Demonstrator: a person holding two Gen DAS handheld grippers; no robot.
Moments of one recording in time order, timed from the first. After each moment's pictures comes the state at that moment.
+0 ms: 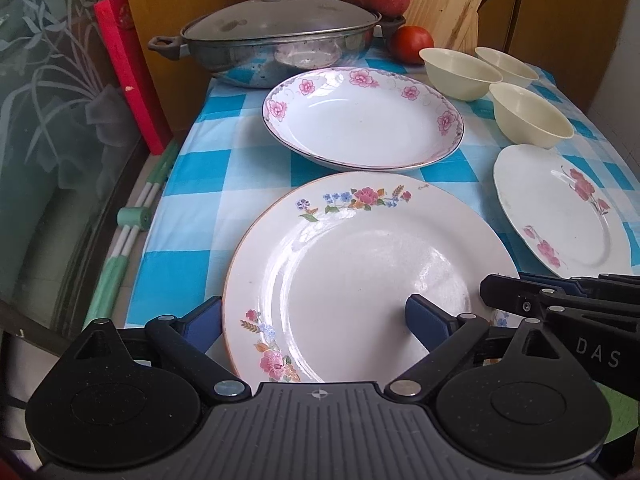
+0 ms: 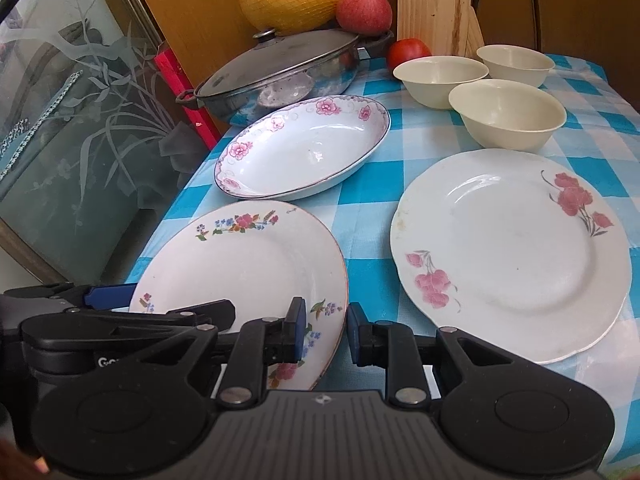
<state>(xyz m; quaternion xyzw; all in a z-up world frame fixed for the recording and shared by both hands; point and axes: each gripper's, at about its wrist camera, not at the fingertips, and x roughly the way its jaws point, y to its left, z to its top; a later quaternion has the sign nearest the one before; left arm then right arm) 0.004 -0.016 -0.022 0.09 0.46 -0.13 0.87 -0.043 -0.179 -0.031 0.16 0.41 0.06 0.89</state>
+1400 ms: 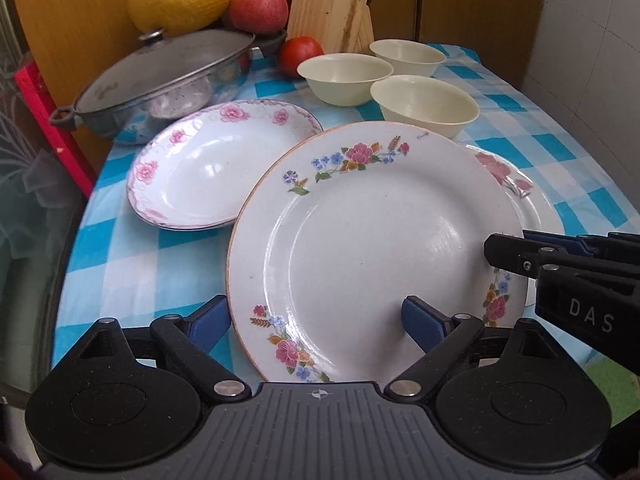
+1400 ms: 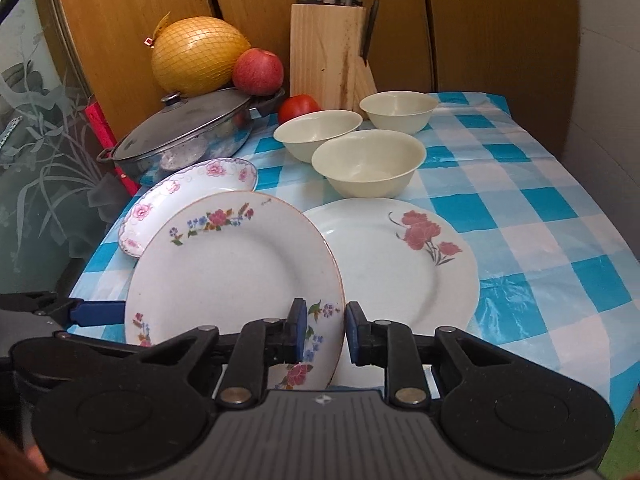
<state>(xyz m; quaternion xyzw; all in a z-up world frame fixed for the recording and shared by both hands) -0.001 -0.110 -0.018 0.14 0.44 -0.21 0.86 -0.069 -0.250 -0.017 0.14 0.37 -0.06 0.92</state>
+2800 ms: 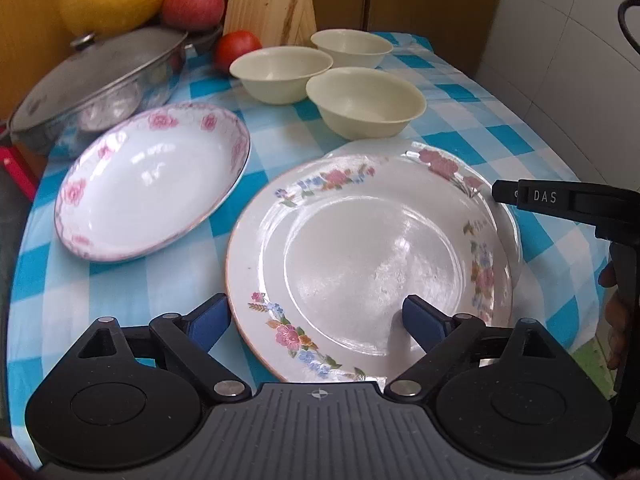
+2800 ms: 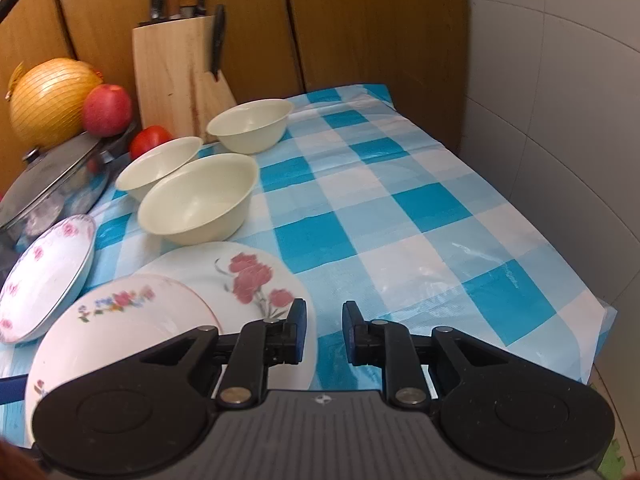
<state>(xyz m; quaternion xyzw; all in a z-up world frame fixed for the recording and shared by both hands) 0.008 -0.145 -0.023 0.15 0.45 -0.27 0.84 -0.042 -0.339 -0.039 0.17 0.37 -0.21 0.89</state>
